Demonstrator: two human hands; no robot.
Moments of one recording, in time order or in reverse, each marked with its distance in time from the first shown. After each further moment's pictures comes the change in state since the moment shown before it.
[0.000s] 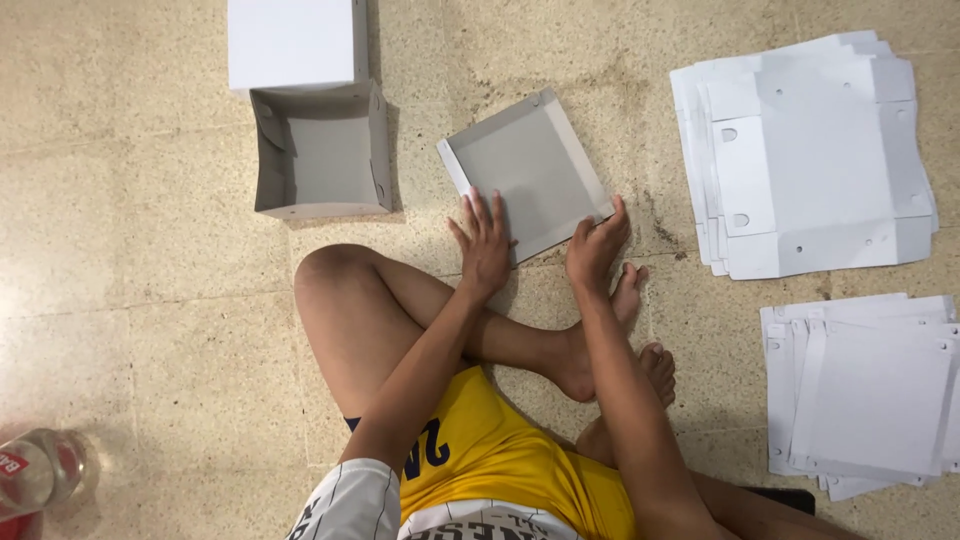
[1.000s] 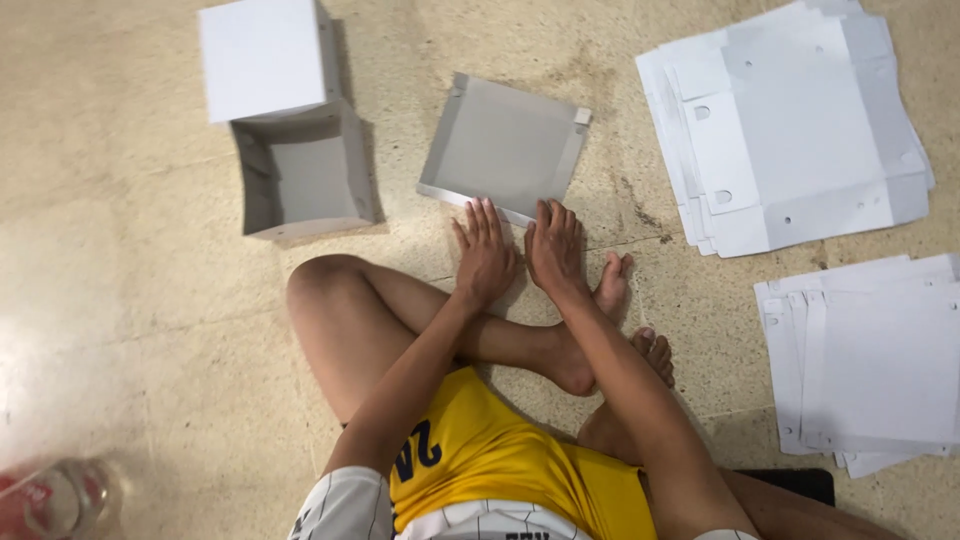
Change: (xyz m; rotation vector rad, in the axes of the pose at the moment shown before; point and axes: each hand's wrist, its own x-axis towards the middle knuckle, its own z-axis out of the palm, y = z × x) left_hand -0.008 0.012 0.014 0.075 0.010 0.190; right_hand -0.010 -0.042 -0.024 -0.448 -0.378 -0.372
